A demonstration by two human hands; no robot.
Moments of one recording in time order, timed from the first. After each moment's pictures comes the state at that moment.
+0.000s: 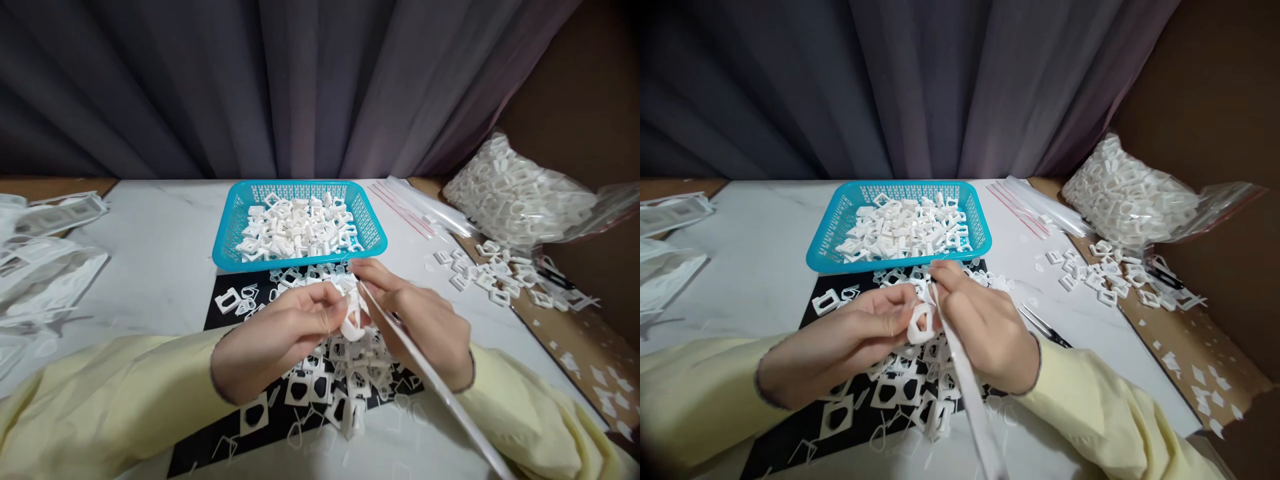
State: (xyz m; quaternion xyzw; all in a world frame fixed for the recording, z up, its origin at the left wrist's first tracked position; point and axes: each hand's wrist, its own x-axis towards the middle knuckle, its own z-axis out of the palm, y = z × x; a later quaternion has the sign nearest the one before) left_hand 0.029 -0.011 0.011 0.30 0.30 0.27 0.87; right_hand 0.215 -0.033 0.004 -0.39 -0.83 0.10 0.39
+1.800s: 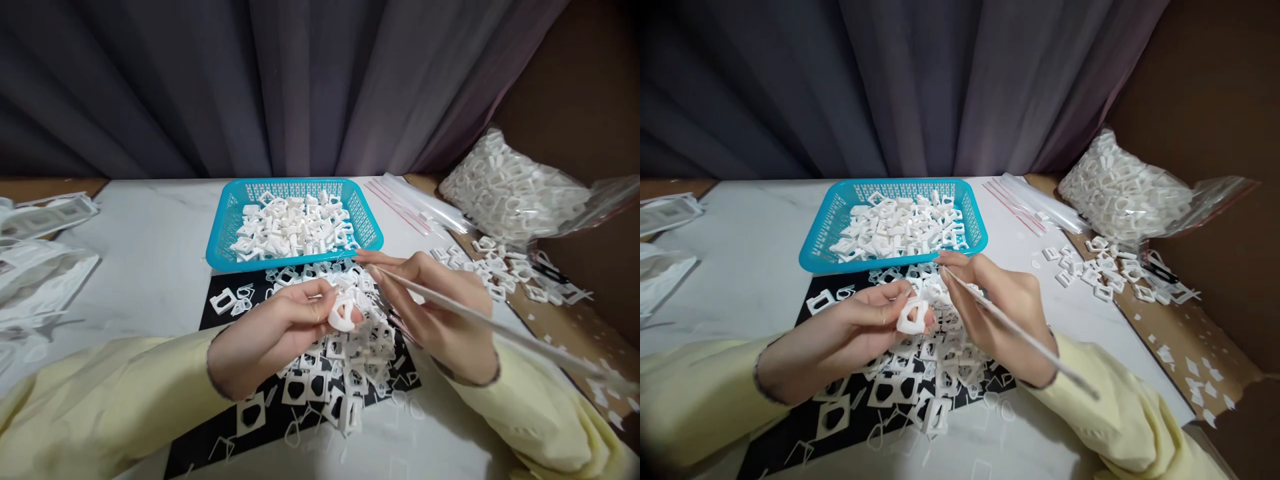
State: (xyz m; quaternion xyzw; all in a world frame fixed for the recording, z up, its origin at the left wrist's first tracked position) left_hand 0.031 -0.010 0.011 0.28 0.27 0.27 0.88; right_hand 0.218 -0.028 0.031 -0.47 -0.75 0.17 0.44
